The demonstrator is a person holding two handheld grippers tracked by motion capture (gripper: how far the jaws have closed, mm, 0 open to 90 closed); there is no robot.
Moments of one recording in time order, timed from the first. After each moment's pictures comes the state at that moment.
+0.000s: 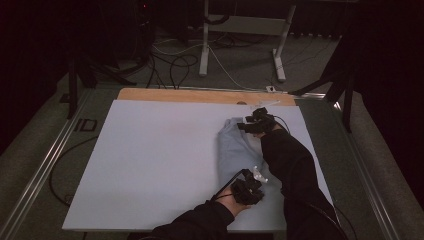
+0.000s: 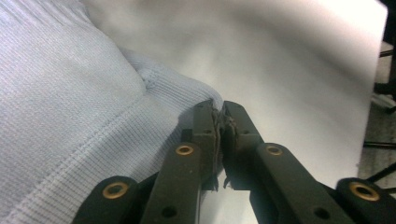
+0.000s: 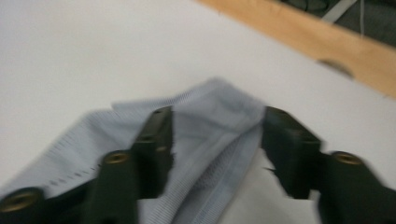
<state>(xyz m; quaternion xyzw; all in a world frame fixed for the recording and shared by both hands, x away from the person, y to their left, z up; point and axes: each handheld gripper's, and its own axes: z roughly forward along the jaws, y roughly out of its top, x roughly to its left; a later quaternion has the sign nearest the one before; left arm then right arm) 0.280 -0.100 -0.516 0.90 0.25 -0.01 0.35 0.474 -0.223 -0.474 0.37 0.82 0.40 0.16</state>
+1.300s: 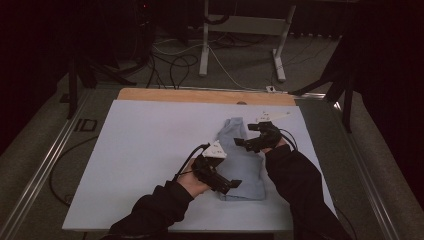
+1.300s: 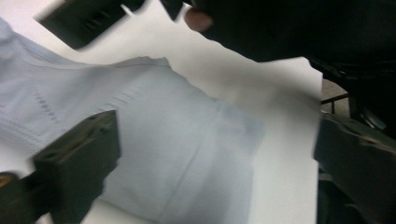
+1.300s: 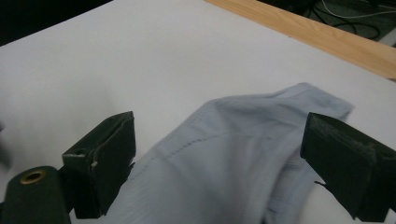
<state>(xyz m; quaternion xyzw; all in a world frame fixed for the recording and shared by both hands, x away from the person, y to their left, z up) 0.307 0.017 -0.450 0.86 0.22 0.02 0.47 0.404 -0.218 -0.457 0.32 0.82 0.47 0.11</state>
